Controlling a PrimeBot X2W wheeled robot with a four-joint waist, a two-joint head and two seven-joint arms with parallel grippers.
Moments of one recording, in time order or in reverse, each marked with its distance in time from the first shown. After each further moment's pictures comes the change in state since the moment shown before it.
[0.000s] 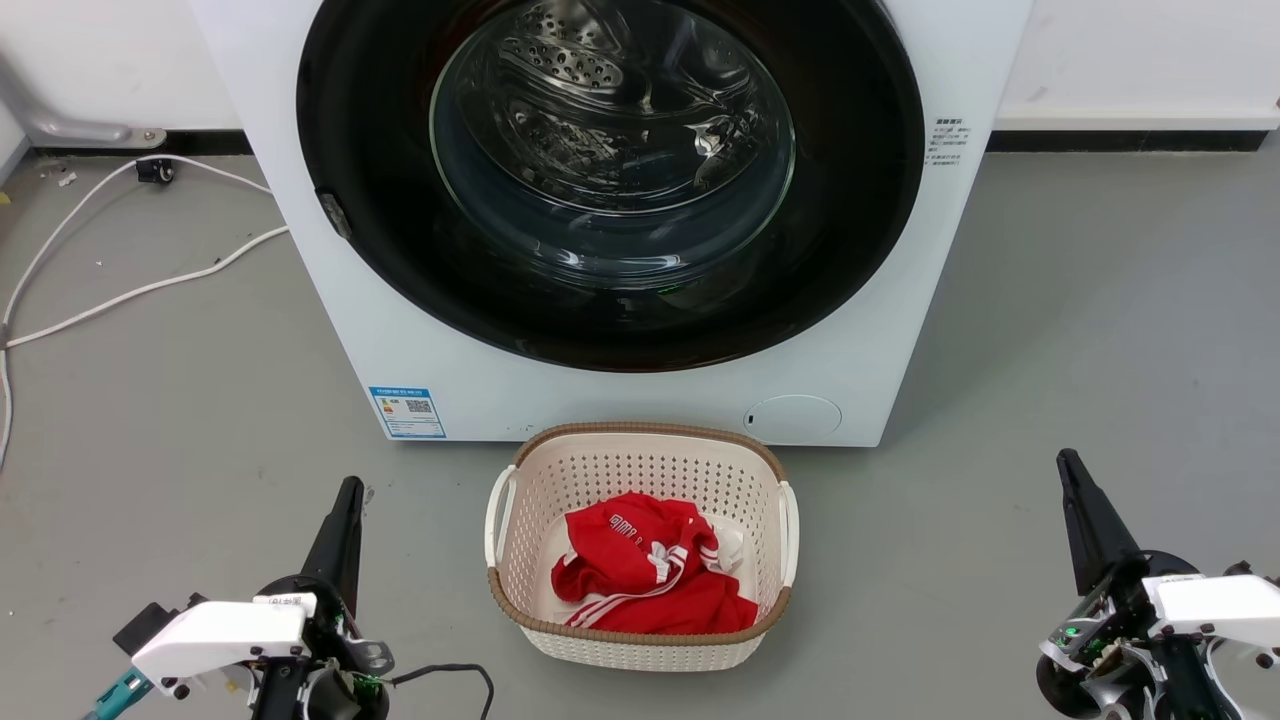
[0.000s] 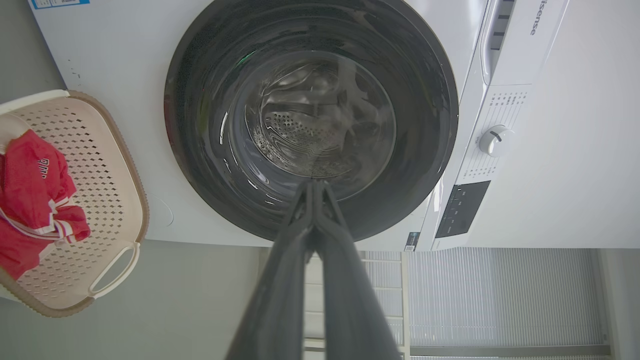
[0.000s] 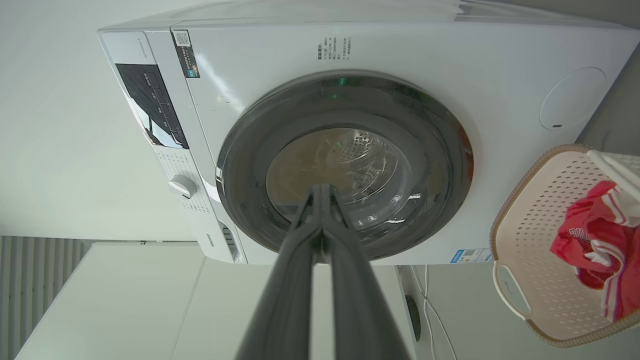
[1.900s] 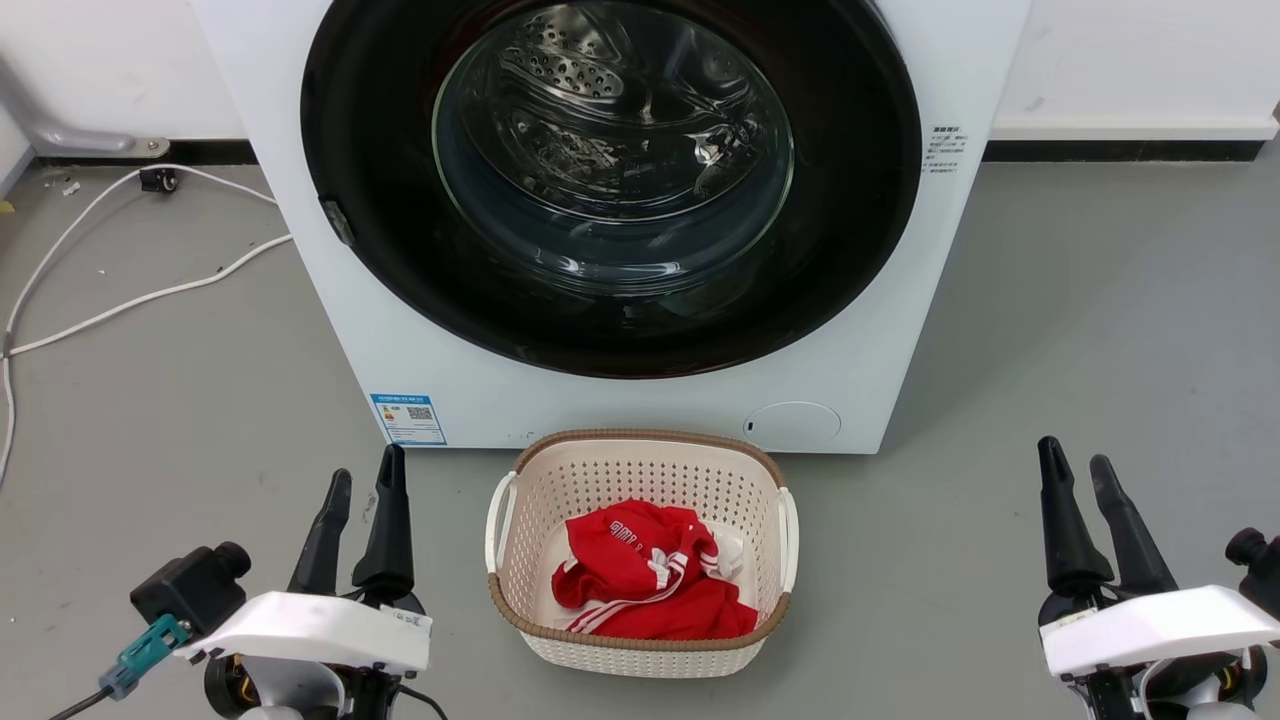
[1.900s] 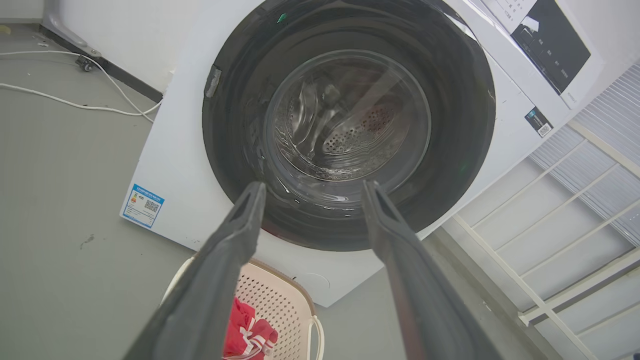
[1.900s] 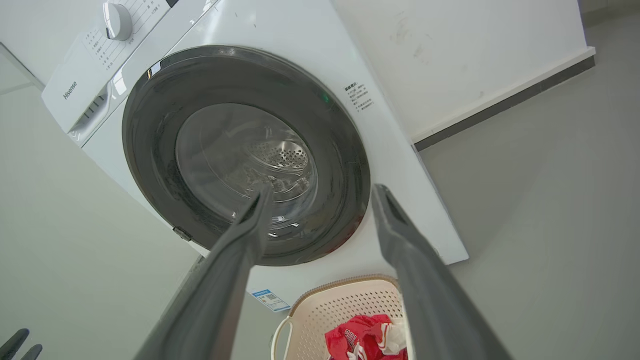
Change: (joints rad) left arm 0.053 -0.005 -0.088 -0.146 0.907 0.021 -0.200; right arm 0.091 0.007 0.051 -0.183 -0.967 0.000 -0.187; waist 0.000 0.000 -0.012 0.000
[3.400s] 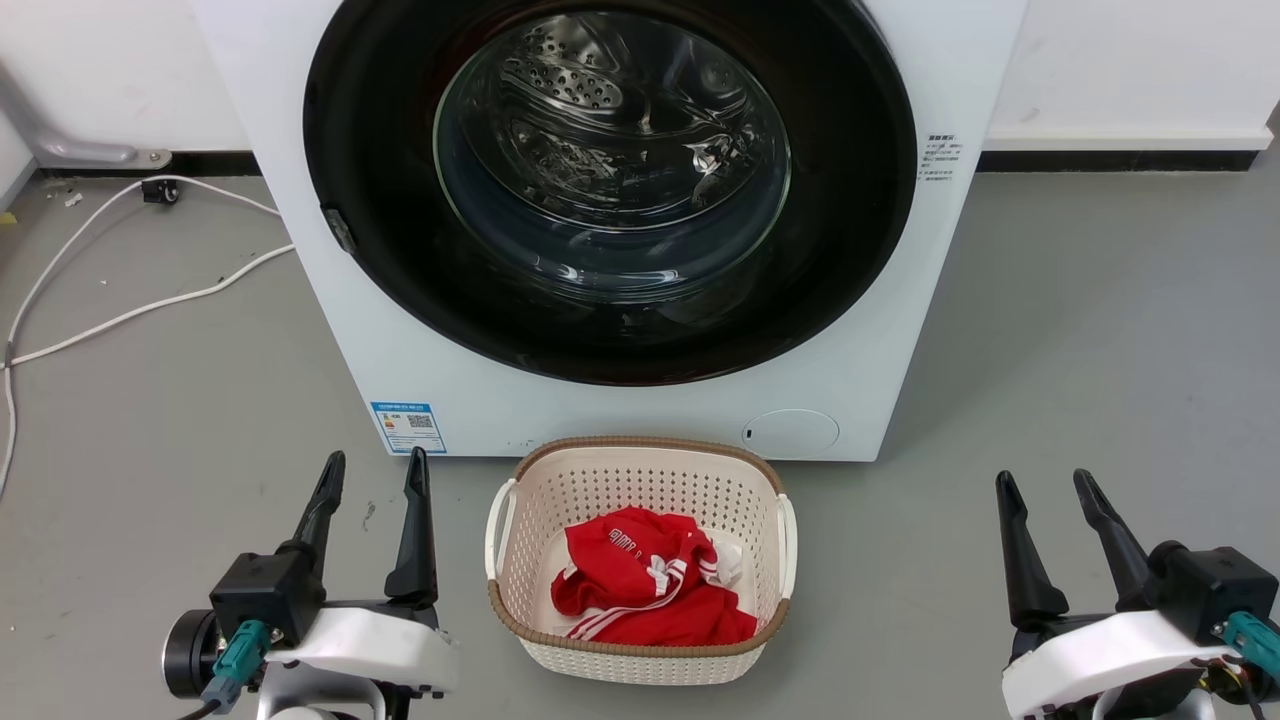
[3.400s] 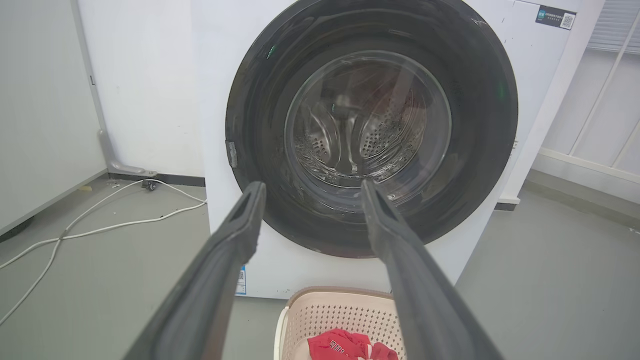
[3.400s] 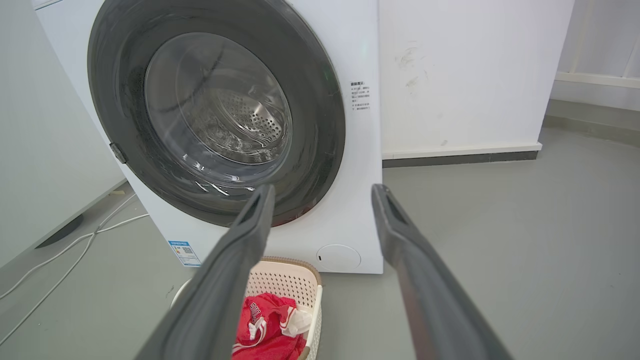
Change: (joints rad) left arm 0.015 0.045 -0.074 -0.025 0.477 0.088 -0.108; right arm 0.042 0.001 0.026 -0.026 -0.461 0.000 -0.018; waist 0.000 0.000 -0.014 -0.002
